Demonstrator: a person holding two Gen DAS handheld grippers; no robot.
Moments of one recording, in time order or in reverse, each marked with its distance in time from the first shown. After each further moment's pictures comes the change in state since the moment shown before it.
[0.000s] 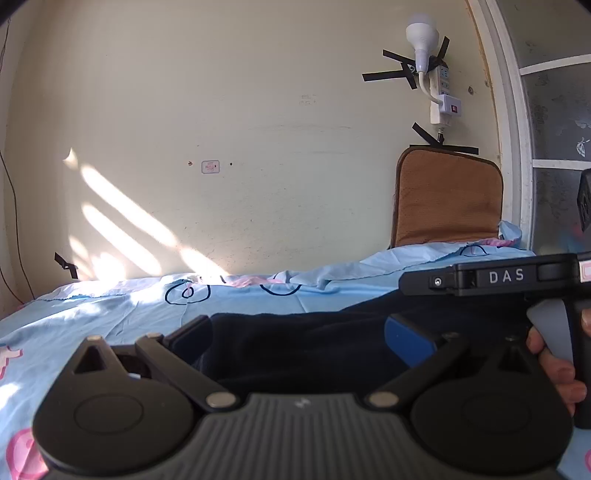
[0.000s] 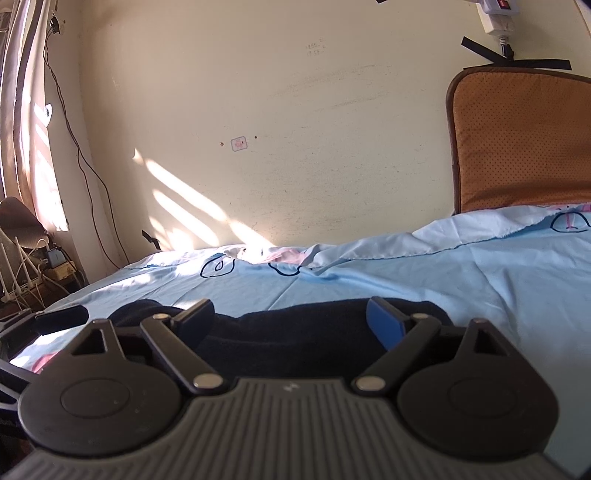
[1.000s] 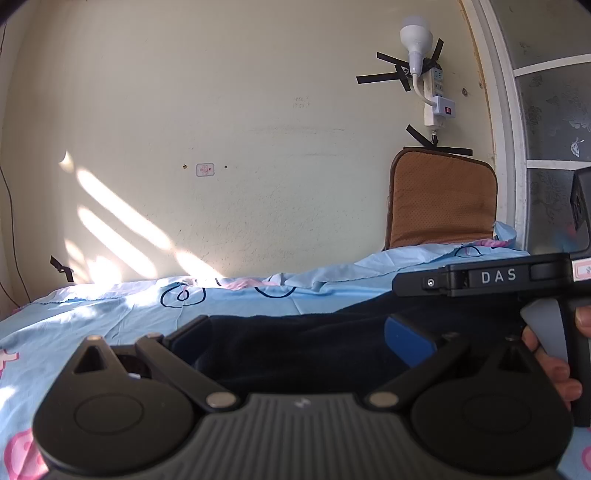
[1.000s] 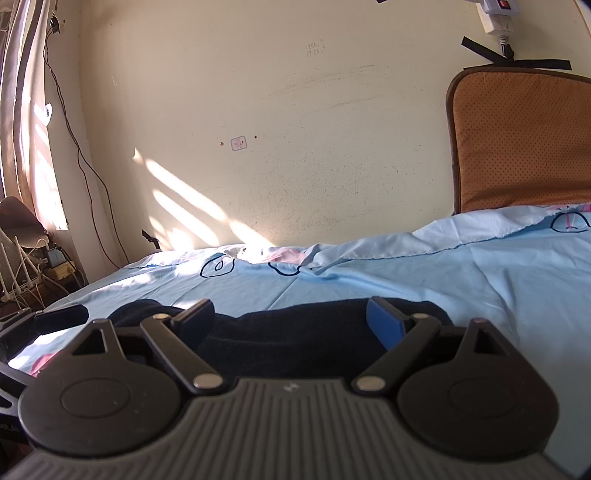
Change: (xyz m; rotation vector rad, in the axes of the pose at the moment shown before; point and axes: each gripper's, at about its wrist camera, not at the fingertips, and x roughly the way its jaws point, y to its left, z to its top) left arm -0.001 -0.002 0.000 0.003 -0.003 -0.008; right arm 0.000 0.000 0.000 0.000 0.001 0.000
